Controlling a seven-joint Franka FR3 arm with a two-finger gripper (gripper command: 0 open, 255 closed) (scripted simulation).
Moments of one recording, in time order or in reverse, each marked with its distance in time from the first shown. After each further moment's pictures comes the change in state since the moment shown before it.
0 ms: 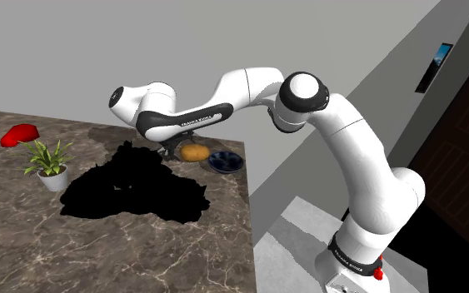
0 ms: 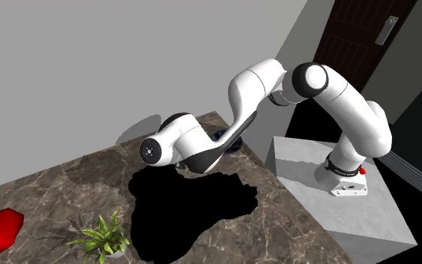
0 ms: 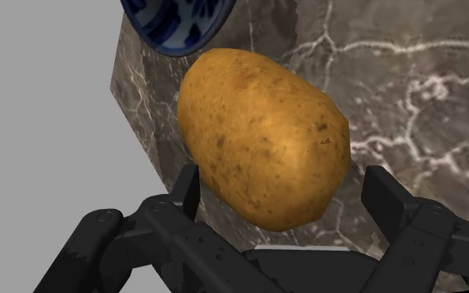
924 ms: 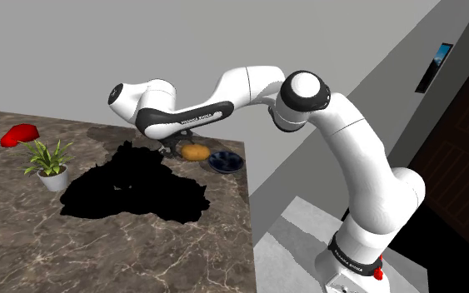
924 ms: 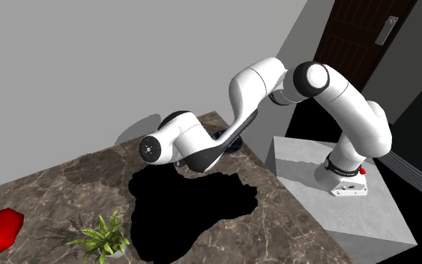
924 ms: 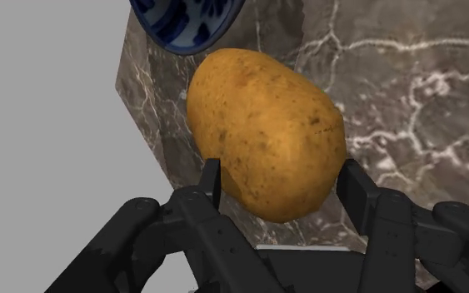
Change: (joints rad) arm 0.000 -0.010 0.007 0.003 0.002 -0.008 -0.006
